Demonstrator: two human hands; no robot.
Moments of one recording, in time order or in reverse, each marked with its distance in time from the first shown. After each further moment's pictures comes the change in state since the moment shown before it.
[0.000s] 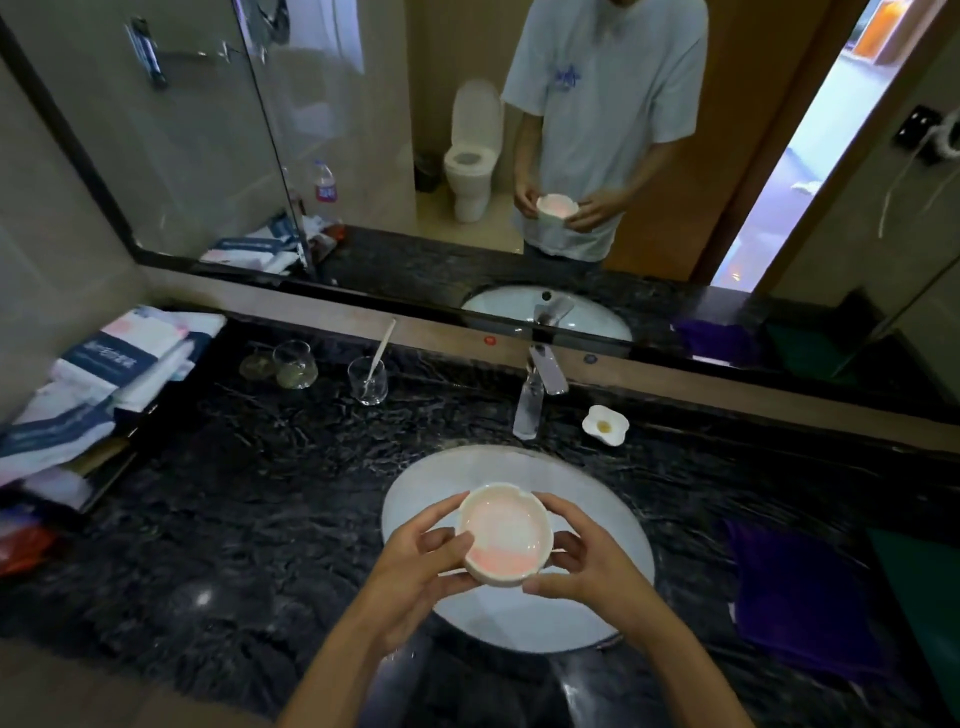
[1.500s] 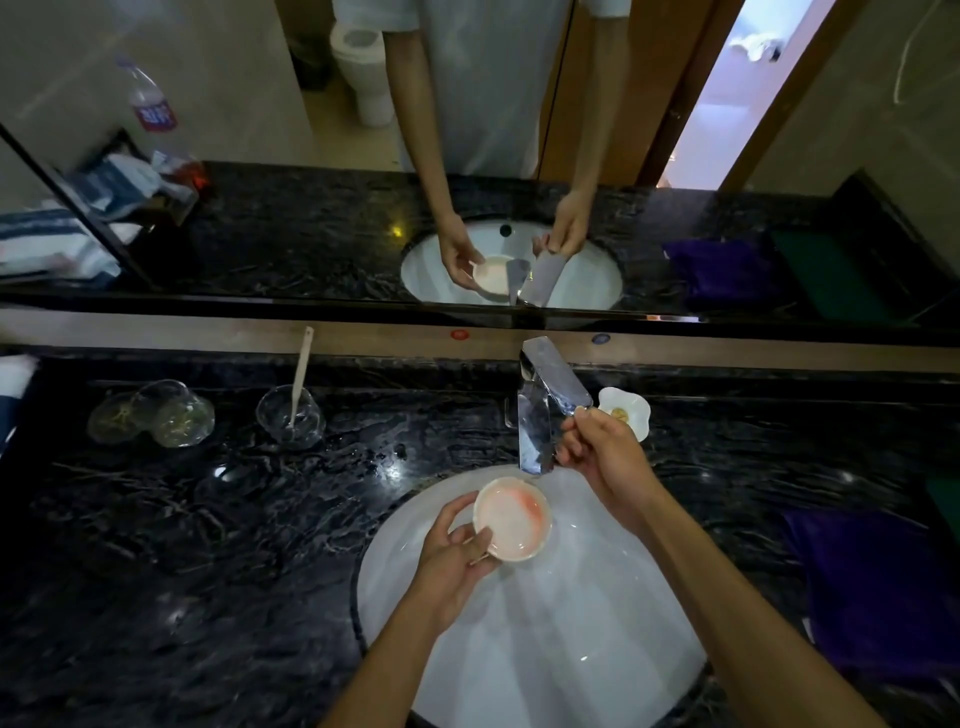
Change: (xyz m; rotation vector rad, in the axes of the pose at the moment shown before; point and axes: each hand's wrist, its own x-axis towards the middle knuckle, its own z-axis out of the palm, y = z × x) left_hand 0.243 -0.050 -0.050 -0.119 0.056 -0.334; right_hand 0.238 0.016 -0.061 0.449 0.474 0.130
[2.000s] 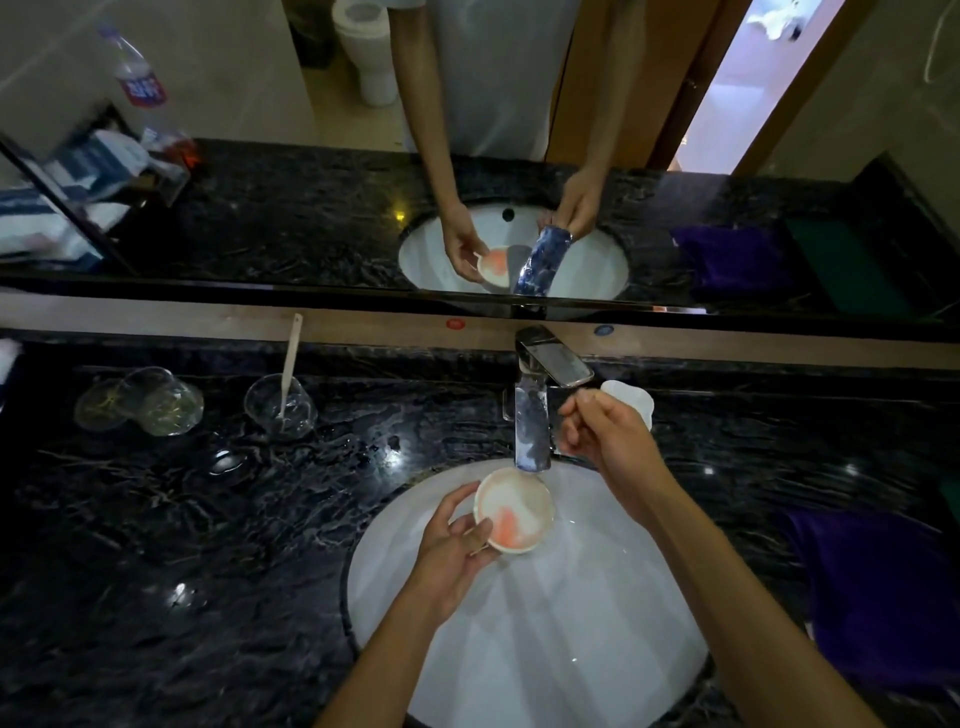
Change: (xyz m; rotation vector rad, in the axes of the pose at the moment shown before) left_hand 0.011 -0.005 0.005 -0.023 -0.002 0.004; right_hand 0.006 -0.006 -0.010 -0.163 -0.046 -0.119
